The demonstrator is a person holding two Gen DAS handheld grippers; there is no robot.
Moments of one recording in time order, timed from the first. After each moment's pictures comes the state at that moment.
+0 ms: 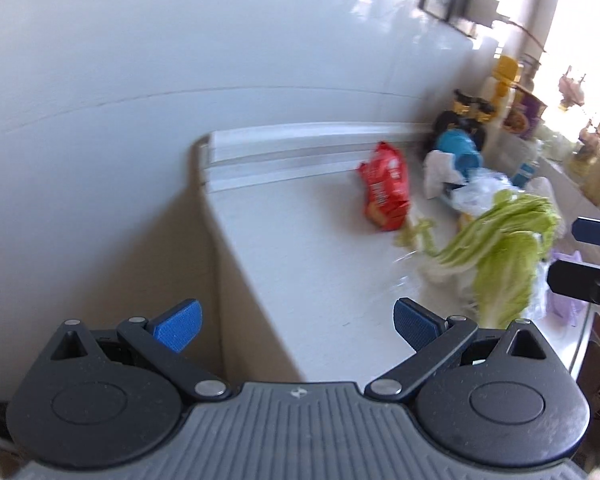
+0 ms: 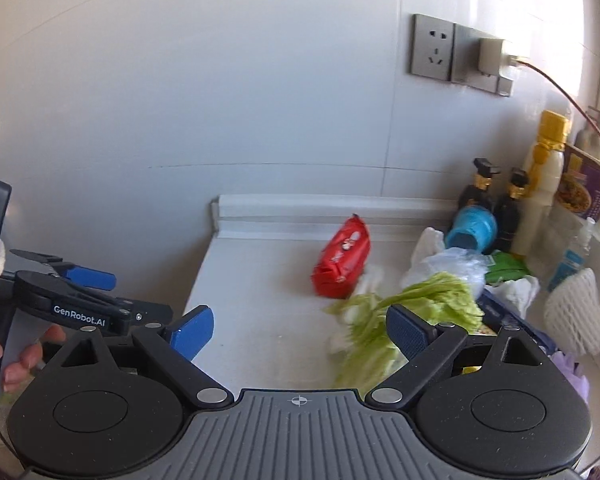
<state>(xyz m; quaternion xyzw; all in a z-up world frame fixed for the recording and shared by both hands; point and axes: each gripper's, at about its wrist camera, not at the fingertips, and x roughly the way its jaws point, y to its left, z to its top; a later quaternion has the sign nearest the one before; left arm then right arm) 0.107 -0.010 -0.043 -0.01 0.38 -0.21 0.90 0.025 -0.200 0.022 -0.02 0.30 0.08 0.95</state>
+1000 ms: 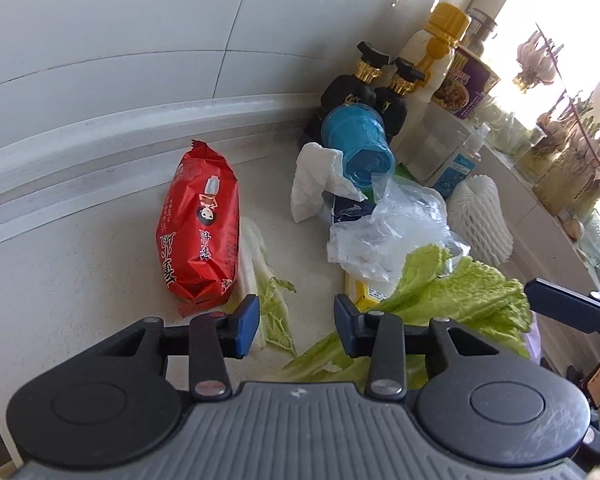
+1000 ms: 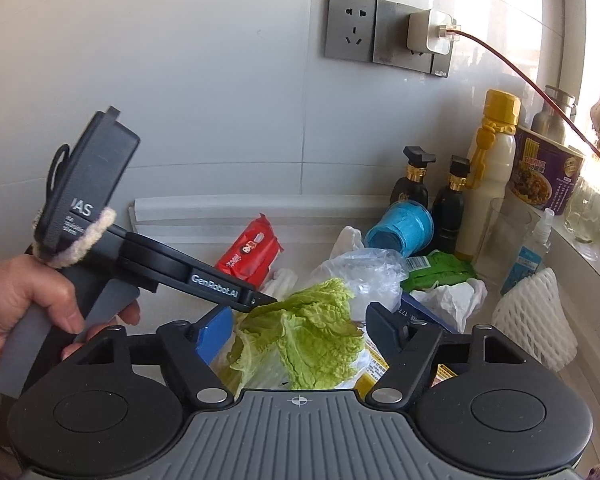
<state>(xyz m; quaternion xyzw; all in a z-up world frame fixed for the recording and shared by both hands) 0.200 -0.156 -0.074 -0.03 0.44 -0.32 0.84 0.066 -0.277 -0.004 -0.03 0.29 0.05 0.96</state>
